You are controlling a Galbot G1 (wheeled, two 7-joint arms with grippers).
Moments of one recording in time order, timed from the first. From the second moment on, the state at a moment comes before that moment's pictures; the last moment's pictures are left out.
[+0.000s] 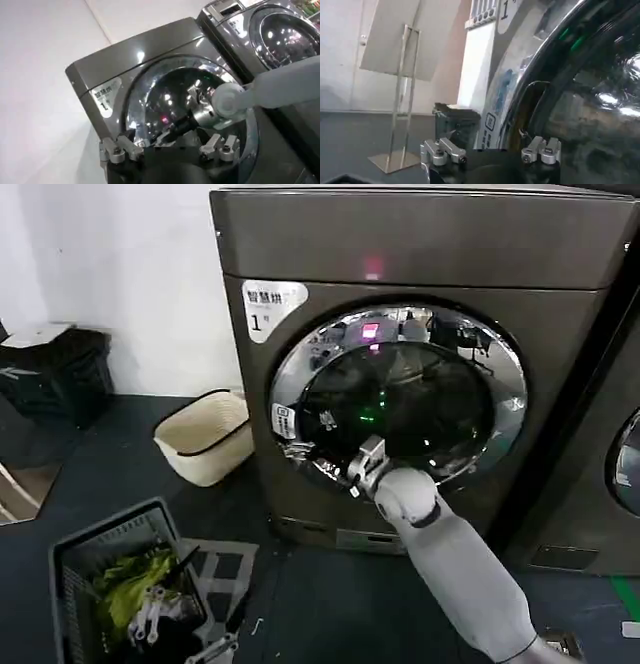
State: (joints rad) left arm 1.96 -1.54 -0.81 -2.41 0.11 -0.59 0.48; right arm -0.48 1.27 -0.05 1.54 0.40 -0.18 -0.39
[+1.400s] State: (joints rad) left arm 1.74 -1.43 -0.92 -2.26 -0.07 -0.45 0.49; right arm -0.64 0.96 0.07 1.76 0.69 -0.06 -1.04
